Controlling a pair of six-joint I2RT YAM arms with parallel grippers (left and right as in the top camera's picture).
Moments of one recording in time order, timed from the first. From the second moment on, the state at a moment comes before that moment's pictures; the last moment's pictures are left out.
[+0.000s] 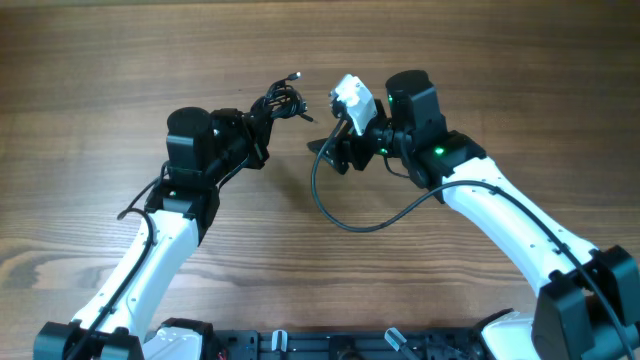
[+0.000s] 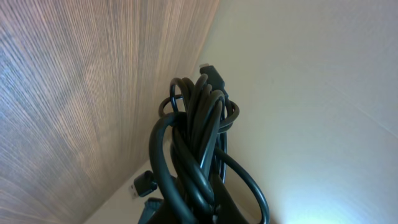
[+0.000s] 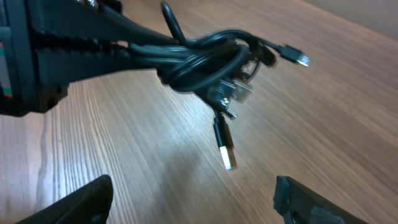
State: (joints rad) left arm -0.17 1.32 0.71 0.20 0.40 -1.97; right arm 0.46 1.57 1.06 -0.12 -0.56 -0.19
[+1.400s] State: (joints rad) left arm -0.16 1.32 0.71 -0.05 0.97 -0.43; right arm 0.27 1.66 1.04 -0.09 -1.05 -0.05
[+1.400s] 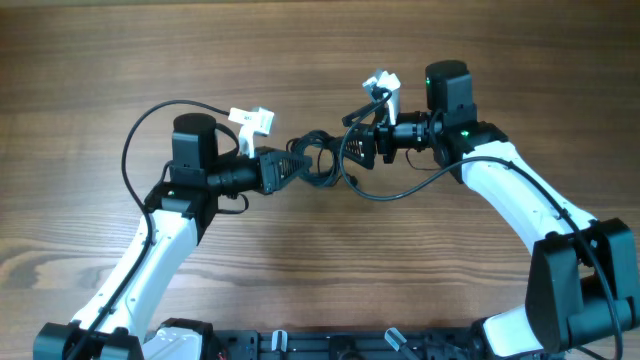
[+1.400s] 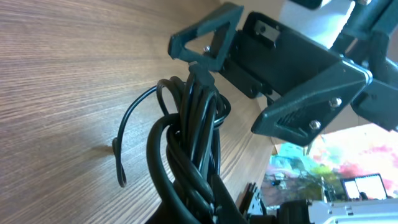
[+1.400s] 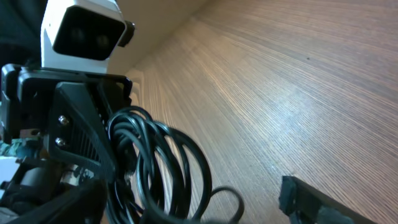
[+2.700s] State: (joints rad) left arm -0.22 1.32 0.71 0.09 0.61 -0.88; right arm 0.43 1.65 1.03 0.09 -0.75 0.58
